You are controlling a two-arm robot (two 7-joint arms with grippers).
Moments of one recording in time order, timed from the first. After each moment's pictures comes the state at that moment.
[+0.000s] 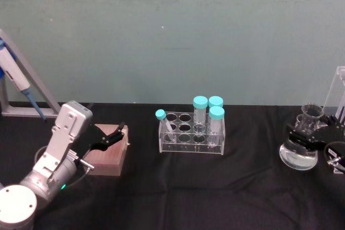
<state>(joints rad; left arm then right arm) -0.20 0.60 0.45 -1.41 -0.25 -0.12 0.03 0.38 0.36 -0.23 -1.14 0.26 -0.03 0.38</state>
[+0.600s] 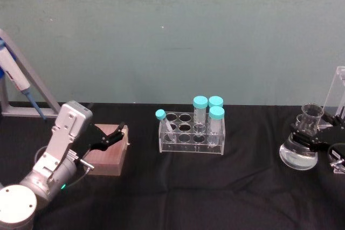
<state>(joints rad) -0.20 0.60 0.45 -1.41 -0.25 -0.12 0.03 0.32 0.36 -0.21 -1.23 0.23 -0.01 0.34</state>
